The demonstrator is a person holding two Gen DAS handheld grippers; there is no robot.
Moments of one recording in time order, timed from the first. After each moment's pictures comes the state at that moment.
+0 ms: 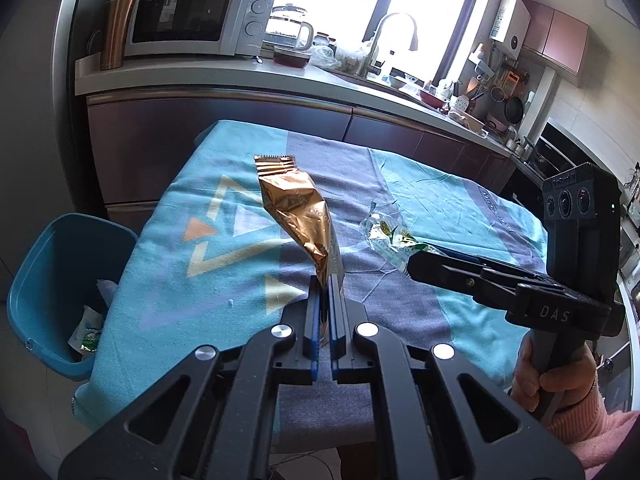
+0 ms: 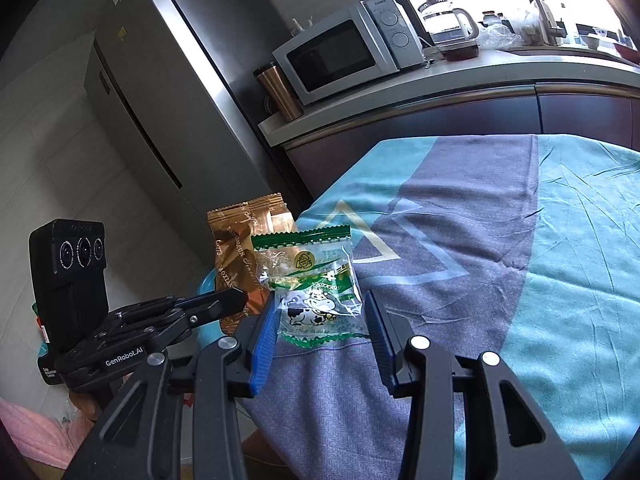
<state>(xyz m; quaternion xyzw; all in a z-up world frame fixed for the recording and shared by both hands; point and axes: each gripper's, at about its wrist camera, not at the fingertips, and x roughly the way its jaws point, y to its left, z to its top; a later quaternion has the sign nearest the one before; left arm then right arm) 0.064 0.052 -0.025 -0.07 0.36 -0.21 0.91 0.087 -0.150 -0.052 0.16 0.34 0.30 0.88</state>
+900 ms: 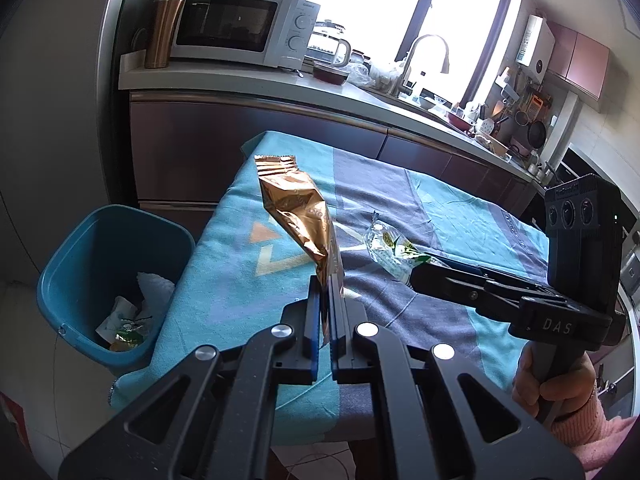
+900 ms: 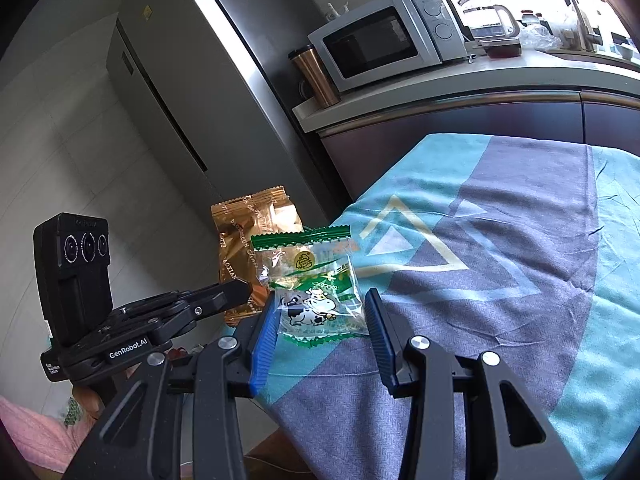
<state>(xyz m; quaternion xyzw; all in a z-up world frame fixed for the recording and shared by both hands) 0.052 0.103 -0.018 -0.10 0.34 -0.17 0.92 0.098 -0.098 -0.048 0.14 0.34 0.34 0.86</state>
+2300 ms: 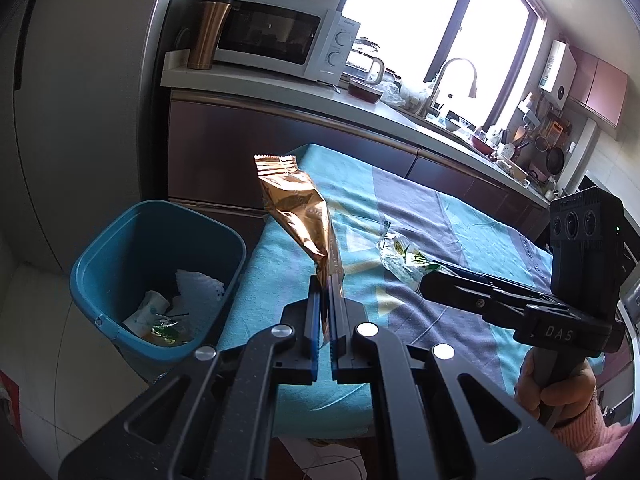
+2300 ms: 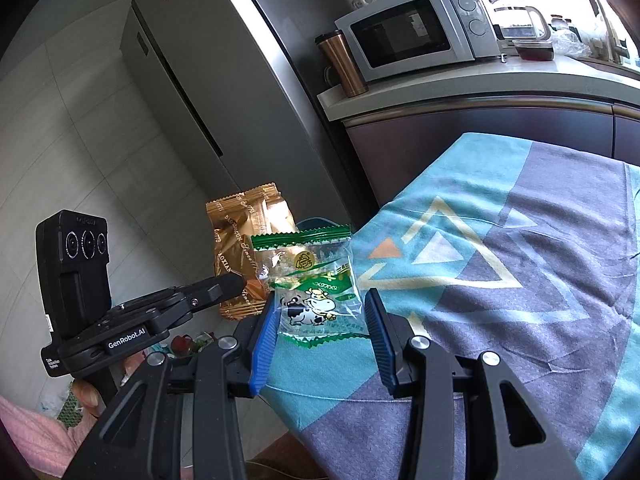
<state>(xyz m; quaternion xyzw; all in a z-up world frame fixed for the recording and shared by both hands) 0.036 0.153 -0.012 -0.13 0.33 -0.12 0.93 0.109 -0.056 -0.048 0.12 0.35 0.37 0.85</state>
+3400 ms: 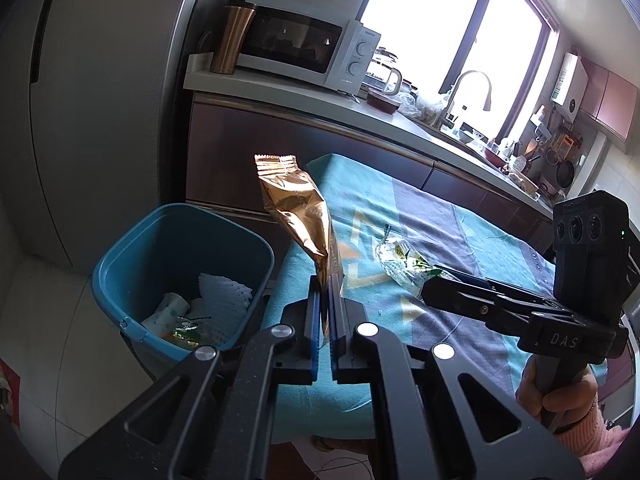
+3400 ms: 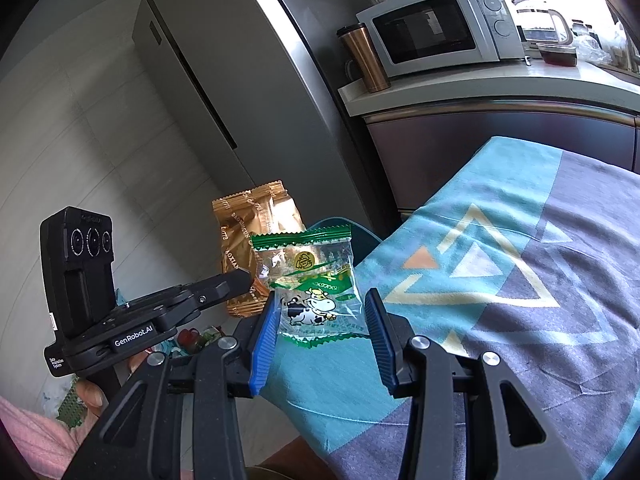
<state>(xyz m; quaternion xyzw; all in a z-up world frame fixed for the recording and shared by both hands) 0.035 0.180 -0.011 -0.14 0.32 -0.10 0.93 0.115 -0.025 -0.046 0.10 0.35 0.39 0.85</state>
